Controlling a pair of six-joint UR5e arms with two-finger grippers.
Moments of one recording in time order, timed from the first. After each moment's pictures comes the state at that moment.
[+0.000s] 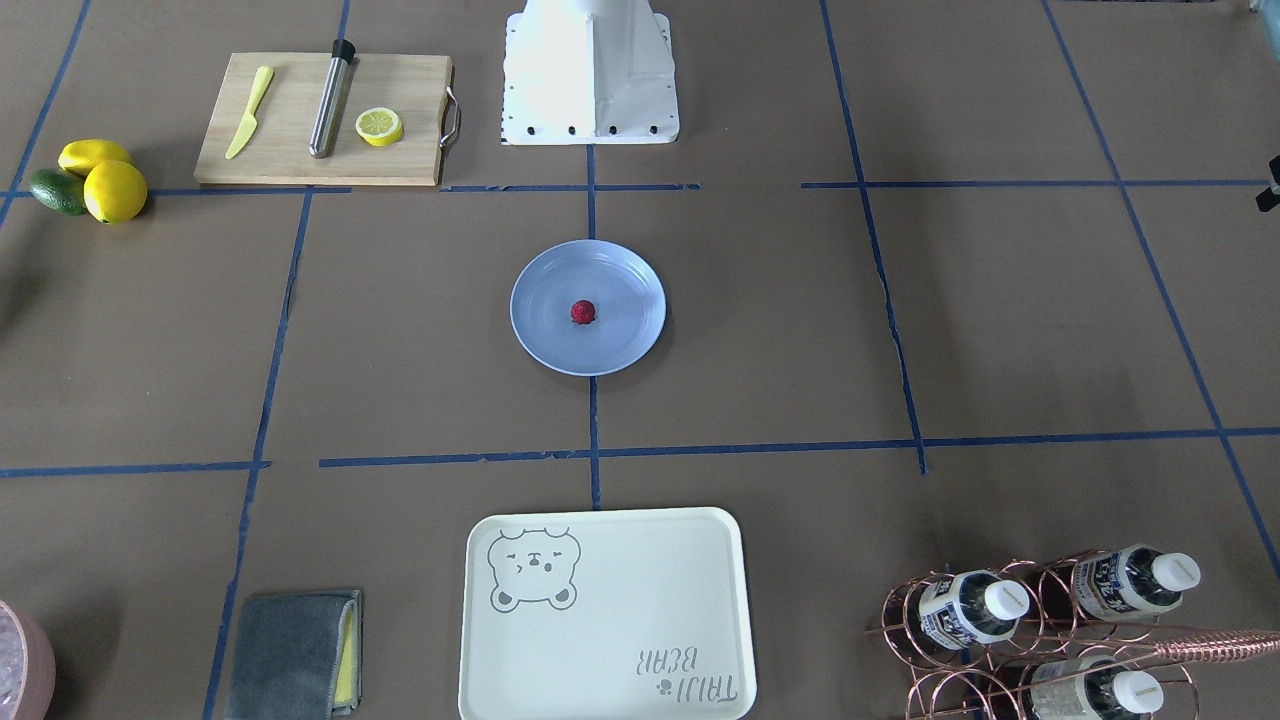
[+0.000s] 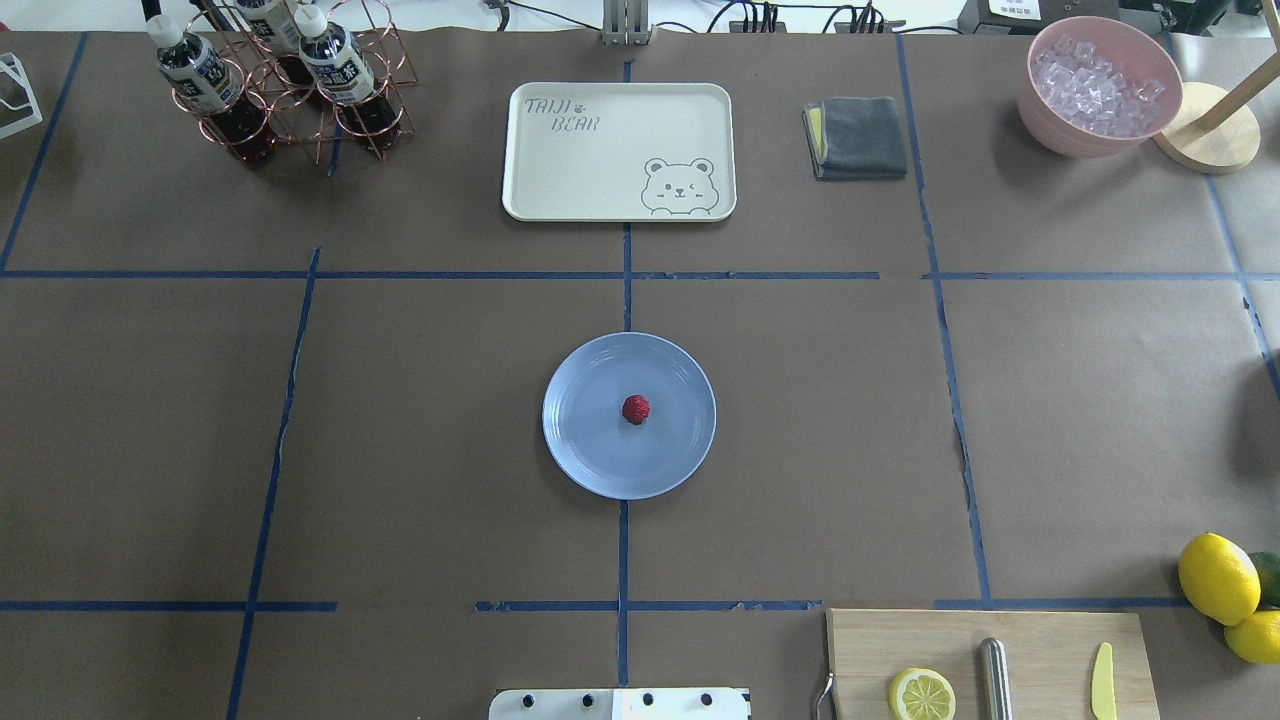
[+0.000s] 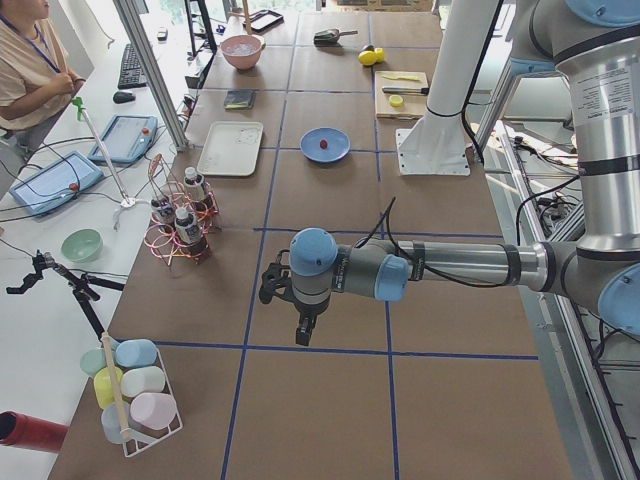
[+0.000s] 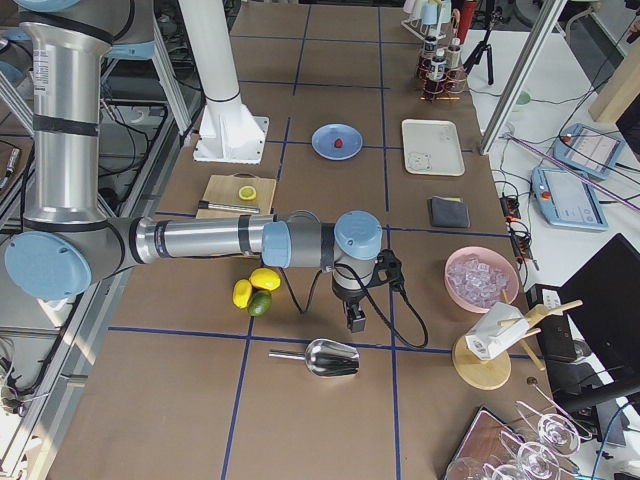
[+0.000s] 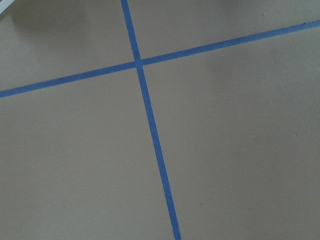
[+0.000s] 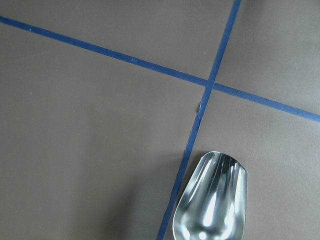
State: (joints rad) left arm -1.50 -1.35 -1.79 -1.72 -2.39 0.05; right arm 1.55 -1.66 1.77 -1.67 2.35 -0.27
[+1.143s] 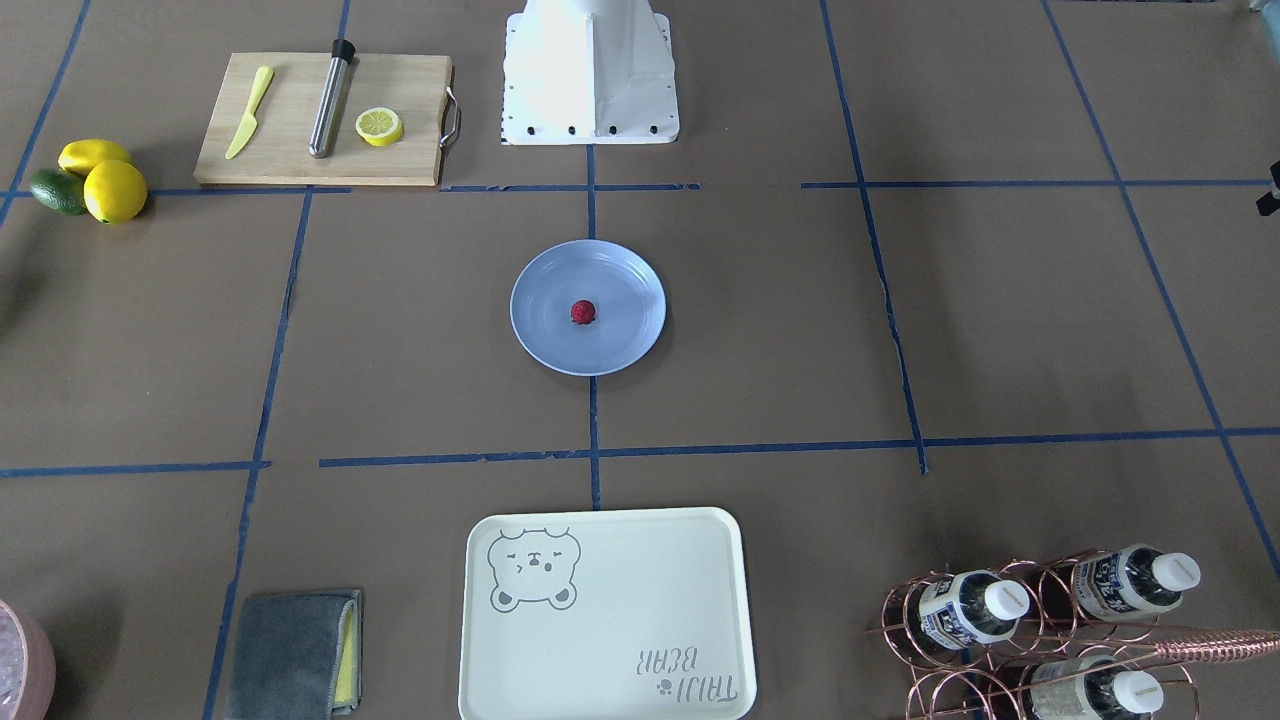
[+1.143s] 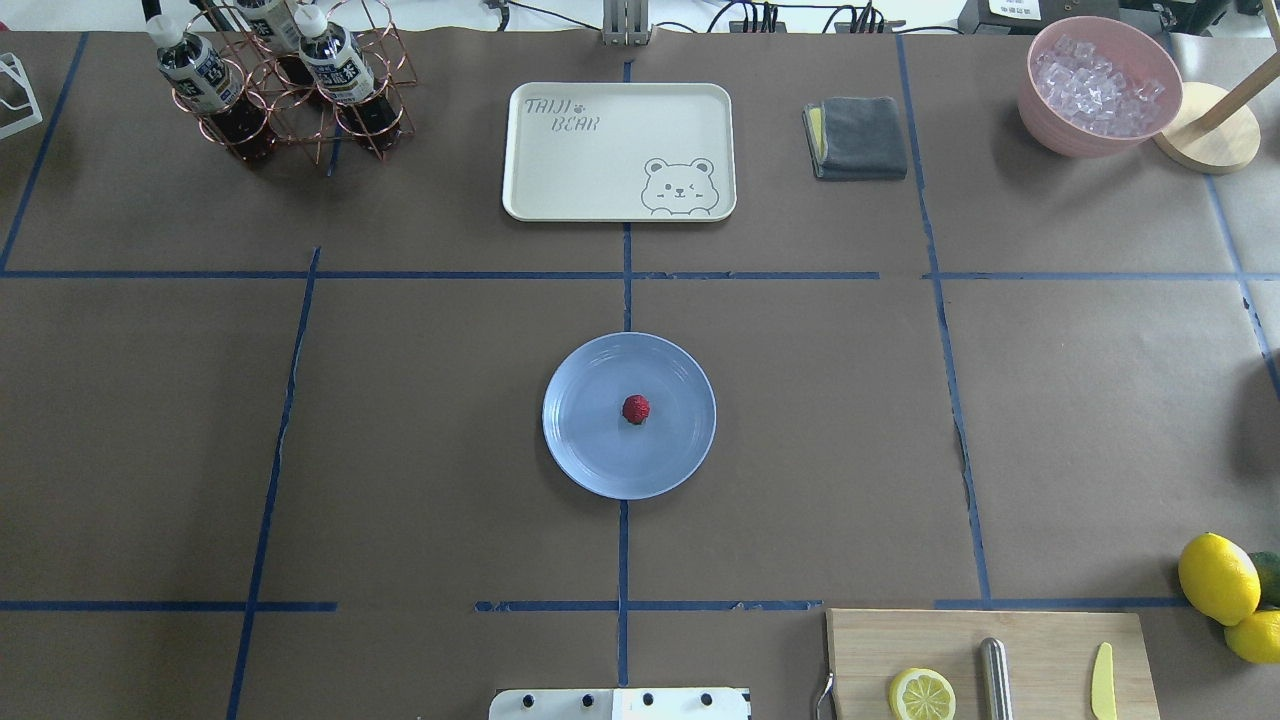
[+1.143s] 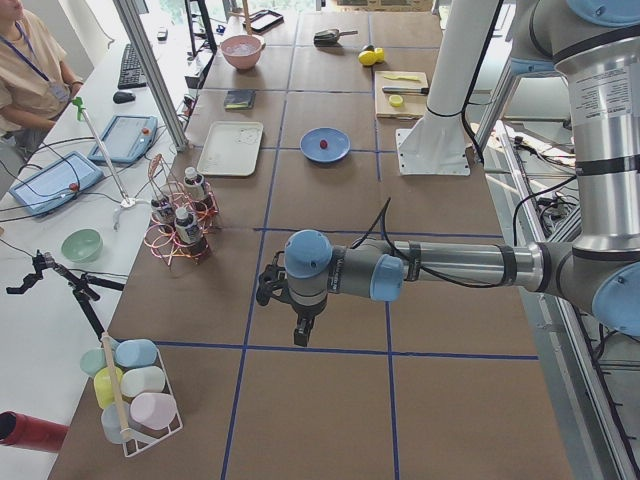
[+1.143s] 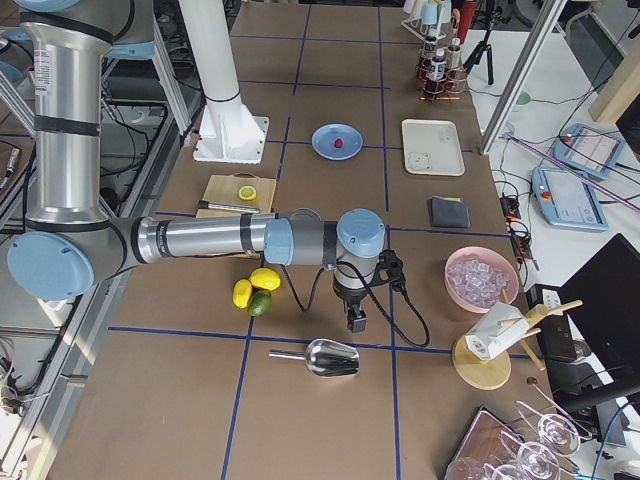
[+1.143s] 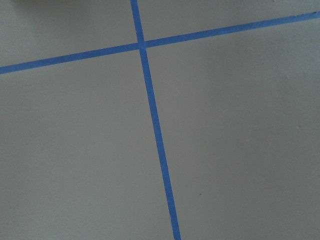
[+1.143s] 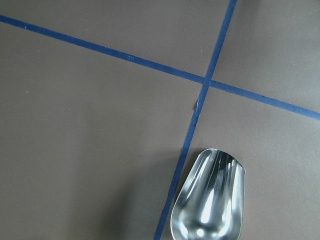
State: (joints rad) left arm -1.51 -1.37 -1.79 -1.67 -2.39 0.05; right arm 1.55 -1.65 1.77 -1.68 2.35 -0.27
